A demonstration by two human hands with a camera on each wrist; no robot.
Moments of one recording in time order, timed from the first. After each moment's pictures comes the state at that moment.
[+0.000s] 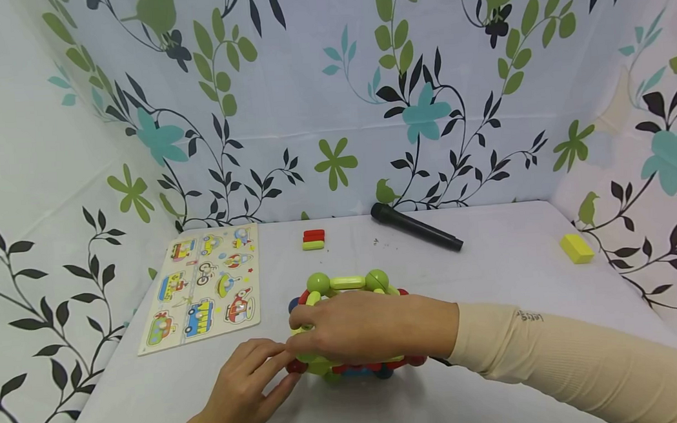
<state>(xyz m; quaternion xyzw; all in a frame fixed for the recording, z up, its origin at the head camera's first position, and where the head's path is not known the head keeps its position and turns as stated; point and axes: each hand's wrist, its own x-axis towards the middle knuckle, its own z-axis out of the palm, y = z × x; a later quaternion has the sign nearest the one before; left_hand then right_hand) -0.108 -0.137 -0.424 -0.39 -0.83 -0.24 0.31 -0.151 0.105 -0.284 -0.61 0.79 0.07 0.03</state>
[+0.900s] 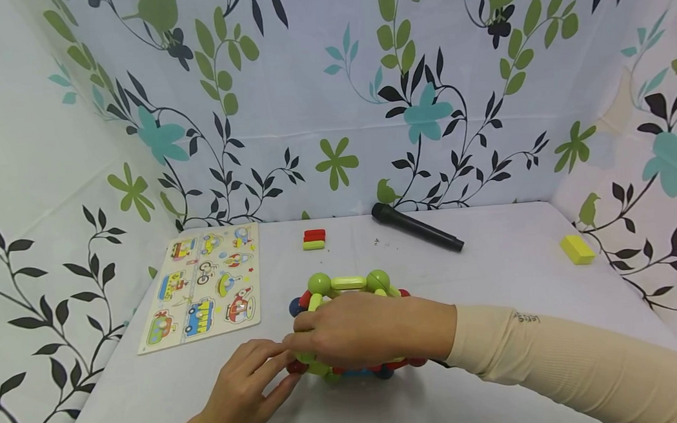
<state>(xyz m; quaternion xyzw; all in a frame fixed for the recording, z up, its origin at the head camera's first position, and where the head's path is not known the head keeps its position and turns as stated) -0.110 -0.137 -0.428 -0.40 -0.82 -0.25 0.32 -0.152 0.099 -0.290 -0.61 0.78 0.09 -0.01</state>
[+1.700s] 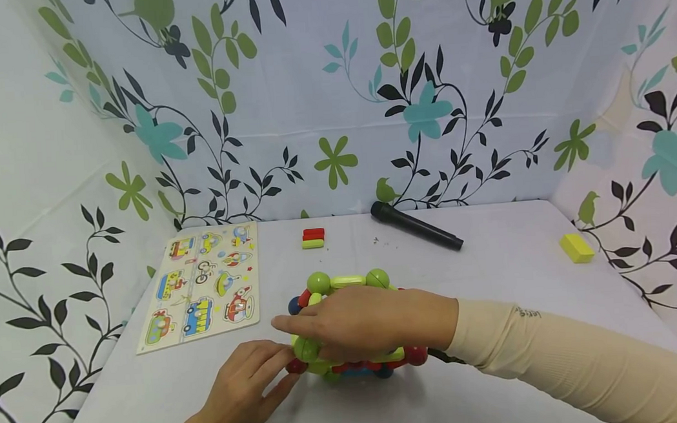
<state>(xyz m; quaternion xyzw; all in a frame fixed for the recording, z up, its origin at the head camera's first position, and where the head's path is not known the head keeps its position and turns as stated) -0.112 -0.136 -0.427 -0.42 -0.81 -0.22 0.35 -0.159 0.103 -0.283 -0.53 0.83 -0.04 0.15</state>
